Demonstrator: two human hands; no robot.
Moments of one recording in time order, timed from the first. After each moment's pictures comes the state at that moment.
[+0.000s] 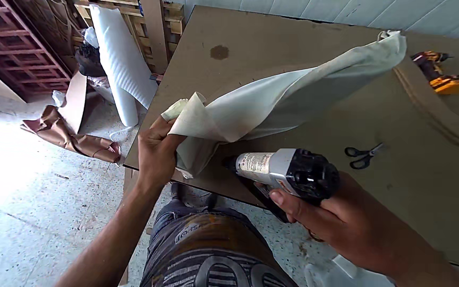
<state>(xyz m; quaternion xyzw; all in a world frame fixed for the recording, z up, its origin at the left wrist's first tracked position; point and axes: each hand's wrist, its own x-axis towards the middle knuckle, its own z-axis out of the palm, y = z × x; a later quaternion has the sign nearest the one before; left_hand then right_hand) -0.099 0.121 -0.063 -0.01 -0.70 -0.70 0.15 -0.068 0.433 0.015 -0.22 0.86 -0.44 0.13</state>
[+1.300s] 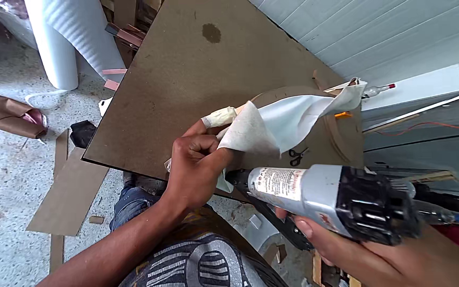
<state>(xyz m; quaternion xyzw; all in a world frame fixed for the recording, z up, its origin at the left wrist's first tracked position) -0.117 0.089 -0.078 -0.01 -0.59 -0.80 0.08 -0.099 0.298 0.104 -0.19 0.93 -0.20 0.26</state>
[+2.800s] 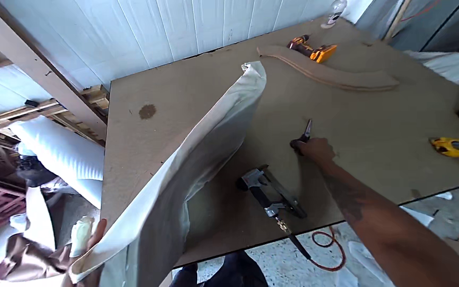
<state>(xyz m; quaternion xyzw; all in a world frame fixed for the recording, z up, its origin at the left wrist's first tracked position) -0.131 0.143 -0.051 -0.04 -0.72 -0.69 0.12 -0.217 0.805 -0.302 0.49 0.85 -0.19 0.06</state>
